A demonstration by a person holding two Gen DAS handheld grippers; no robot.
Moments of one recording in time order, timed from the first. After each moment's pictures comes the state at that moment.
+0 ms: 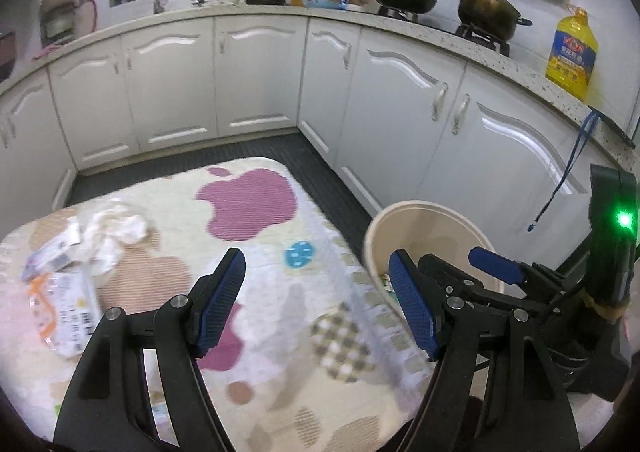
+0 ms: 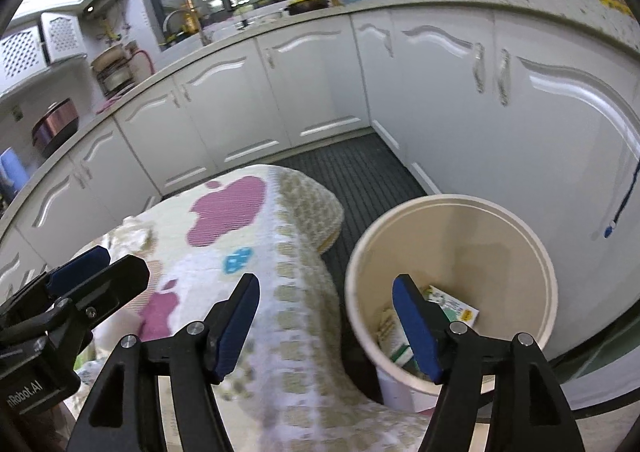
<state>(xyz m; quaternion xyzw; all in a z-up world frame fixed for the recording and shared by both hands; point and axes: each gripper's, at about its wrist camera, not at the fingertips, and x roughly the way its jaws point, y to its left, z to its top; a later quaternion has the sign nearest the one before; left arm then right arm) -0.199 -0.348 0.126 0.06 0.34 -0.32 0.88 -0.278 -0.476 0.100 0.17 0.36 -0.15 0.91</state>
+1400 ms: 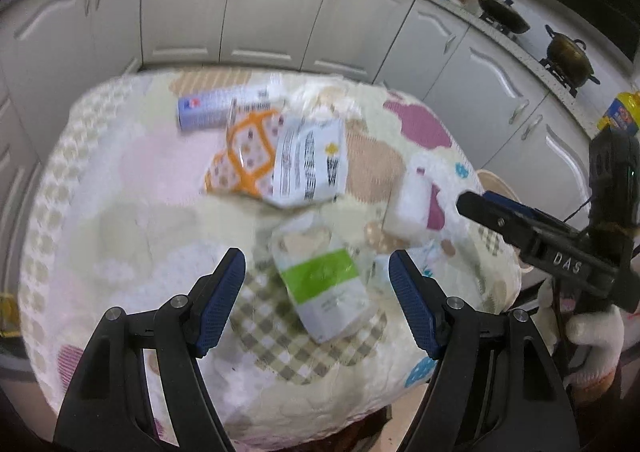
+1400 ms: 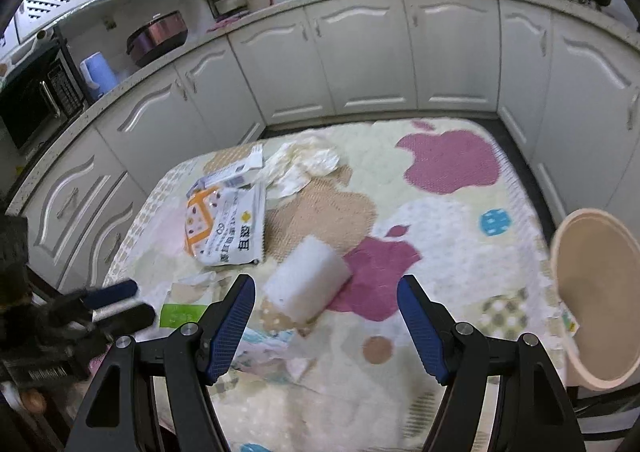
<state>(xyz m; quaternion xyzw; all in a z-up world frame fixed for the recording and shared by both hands) -0.183 -0.111 0.075 -0.04 0.47 -0.24 0.85 -0.206 -0.304 0.084 0.12 0.42 0.04 0.90</state>
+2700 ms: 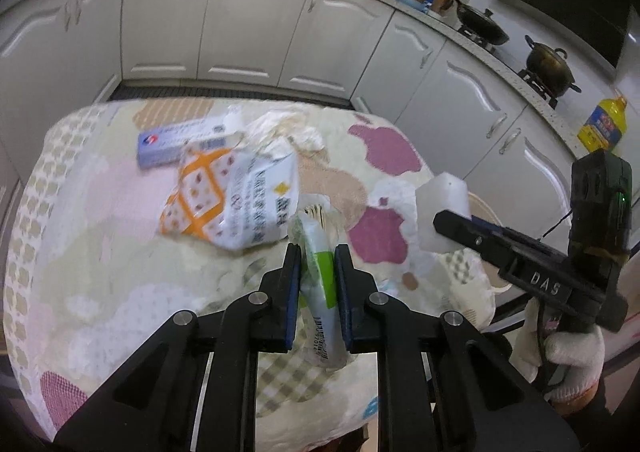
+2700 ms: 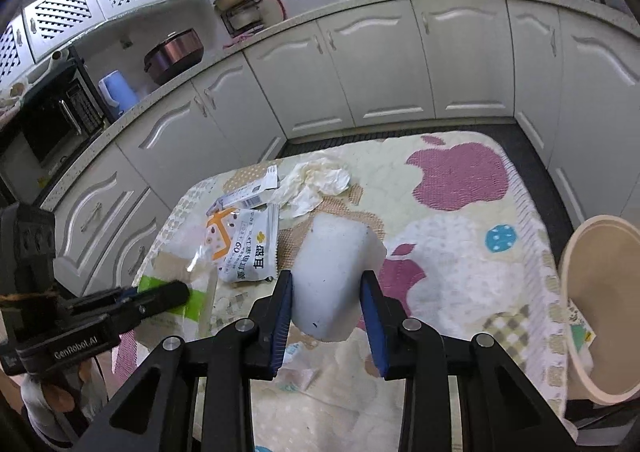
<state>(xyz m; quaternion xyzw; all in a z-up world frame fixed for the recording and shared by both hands) -0.172 -0.141 0.106 -0.05 0.43 -0.28 0.86 -0.215 -0.326 0.100 0.15 0.39 0.07 0.91</state>
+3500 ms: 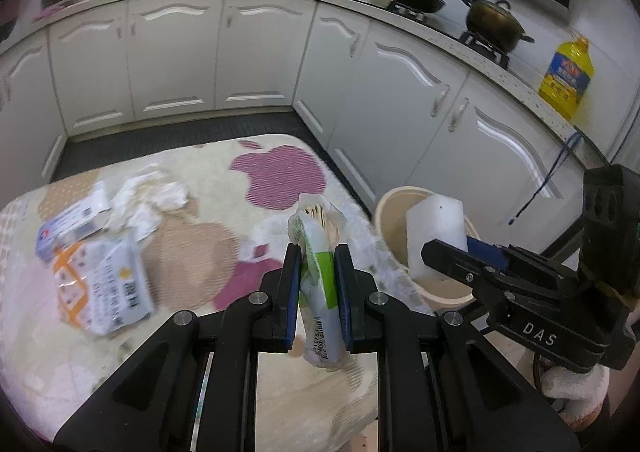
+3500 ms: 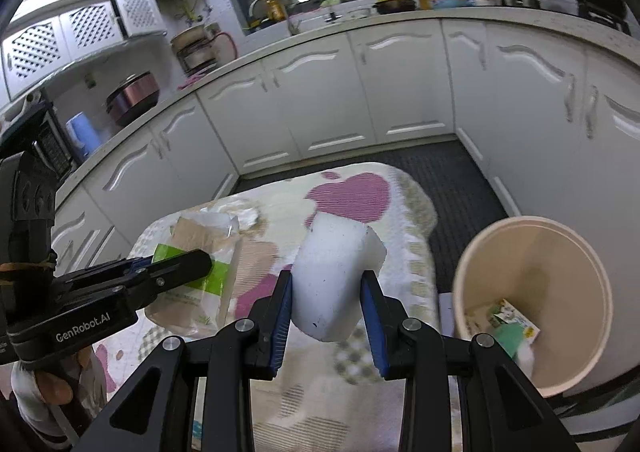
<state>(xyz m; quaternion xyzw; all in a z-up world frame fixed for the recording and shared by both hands) -0.180 -0.287 0.136 0.03 0.40 -0.36 0.84 -0.272 -0.420 0.124 0.16 0.35 -0.02 0.92</state>
